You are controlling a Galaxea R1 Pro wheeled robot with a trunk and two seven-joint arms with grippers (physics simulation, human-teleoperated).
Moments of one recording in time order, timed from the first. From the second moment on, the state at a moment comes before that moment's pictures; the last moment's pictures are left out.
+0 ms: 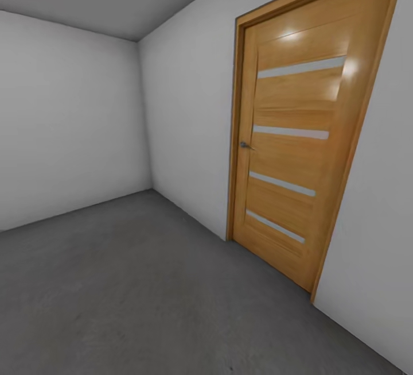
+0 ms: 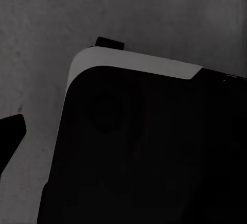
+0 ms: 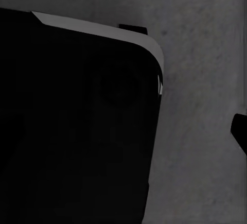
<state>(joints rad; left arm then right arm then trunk) 0.00 0.00 0.07 -0.10 0.18 -0.02 0.00 0.00 -0.02 0.01 0.00 0.12 -0.10 0.00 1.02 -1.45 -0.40</state>
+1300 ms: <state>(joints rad) 0.00 0.00 0.07 -0.10 0.20 -0.02 0.00 0.00 -0.01 0.01 0.00 0.12 -0.09 0.00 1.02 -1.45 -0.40</state>
